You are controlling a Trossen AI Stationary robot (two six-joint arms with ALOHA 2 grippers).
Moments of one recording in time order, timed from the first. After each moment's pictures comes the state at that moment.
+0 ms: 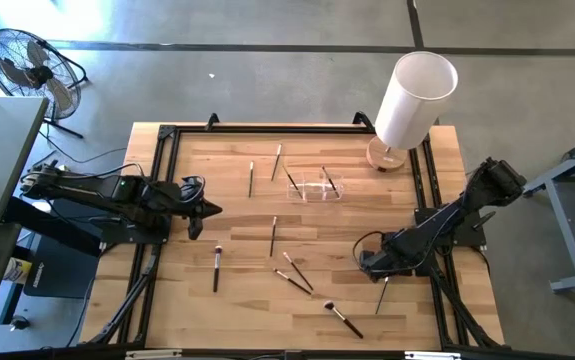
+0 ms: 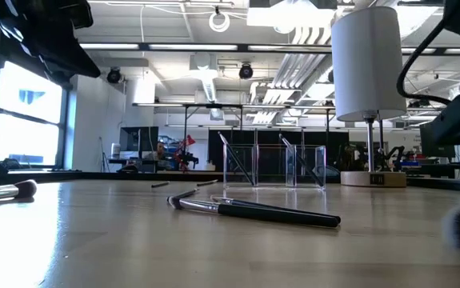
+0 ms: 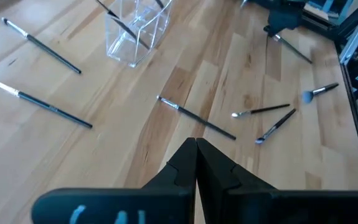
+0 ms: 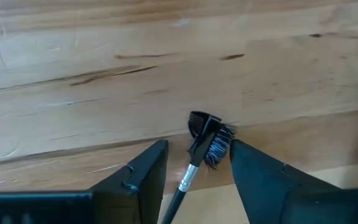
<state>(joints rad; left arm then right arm) -0.16 0.57 0.54 -0.54 -0.23 -0.50 0.56 1.50 0.67 -0.71 -0.18 2.24</state>
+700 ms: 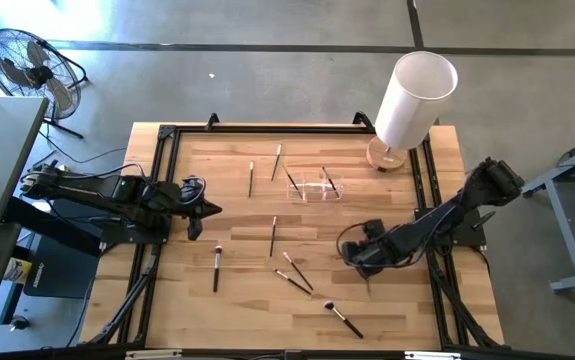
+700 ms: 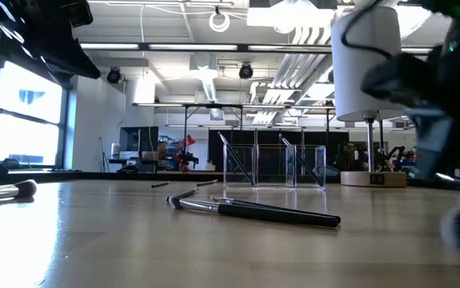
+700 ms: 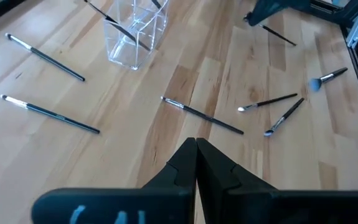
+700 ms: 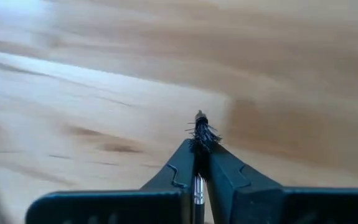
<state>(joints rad) -0.16 0.57 0.54 -0.54 -0.24 -0.41 0.51 1.51 0.78 -0.66 0.32 1.90</state>
